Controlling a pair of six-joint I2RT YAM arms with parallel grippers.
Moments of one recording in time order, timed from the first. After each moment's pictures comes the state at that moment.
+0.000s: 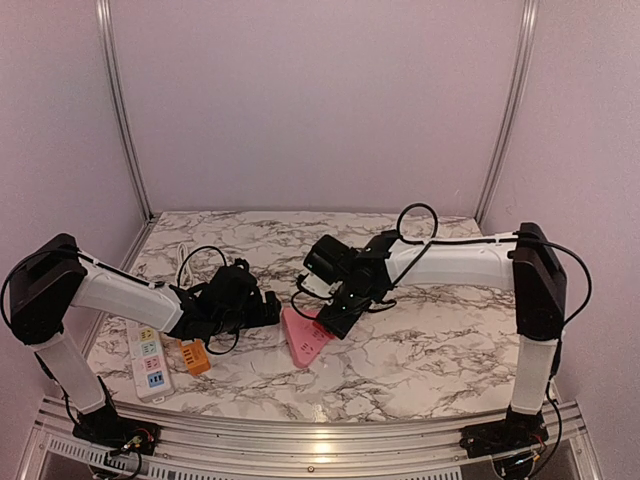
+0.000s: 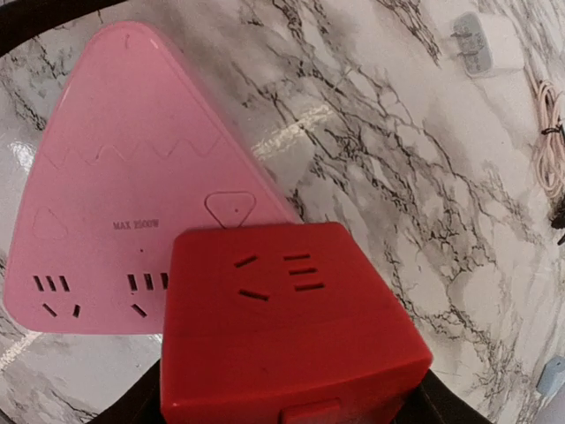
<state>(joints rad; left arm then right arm) -0.86 1.69 0.77 0.17 -0.33 -0.78 0.97 1.95 1.51 -0.77 0.20 -0.04</state>
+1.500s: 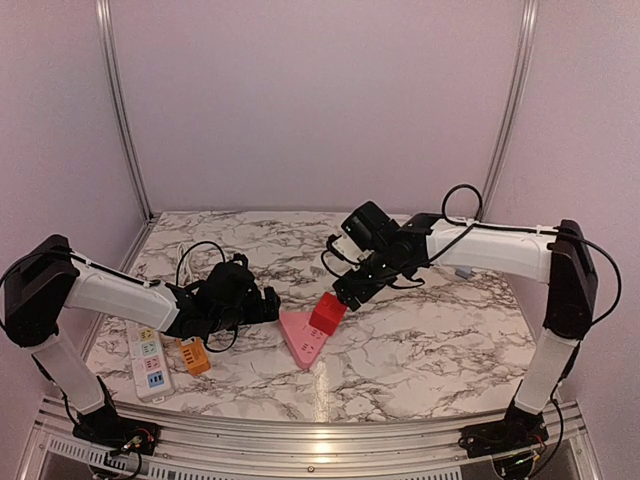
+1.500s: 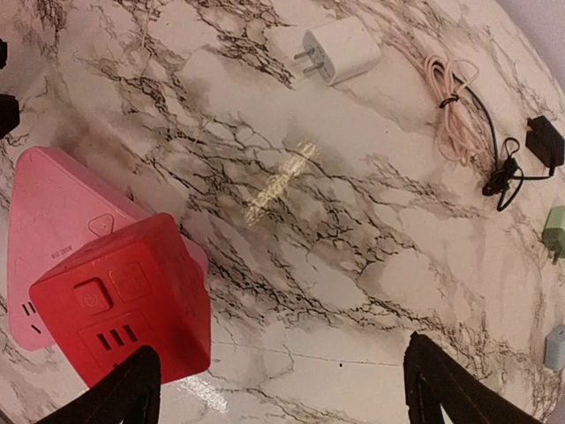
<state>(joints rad) -0.86 1.65 0.77 0.17 -0.34 -0.75 0.83 1.79 1.42 -0.68 0.17 0.03</state>
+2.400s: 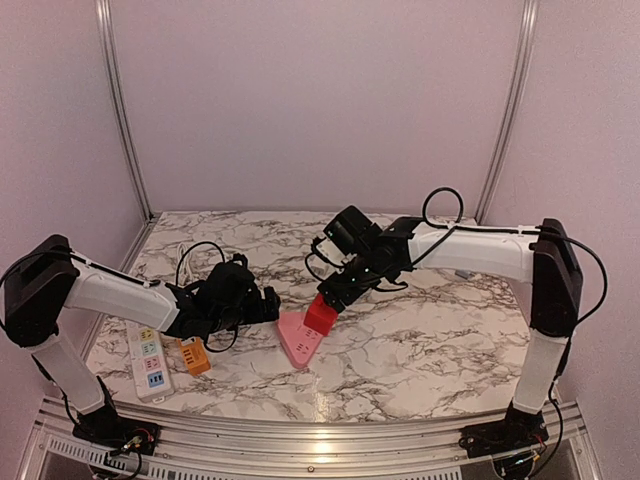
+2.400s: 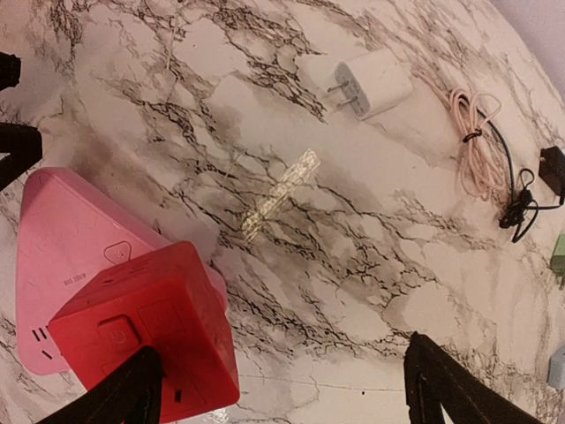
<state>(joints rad) -0.86 1.65 0.77 0.17 -0.34 -0.76 0.88 1.88 1.48 -0.66 0.18 0.04</state>
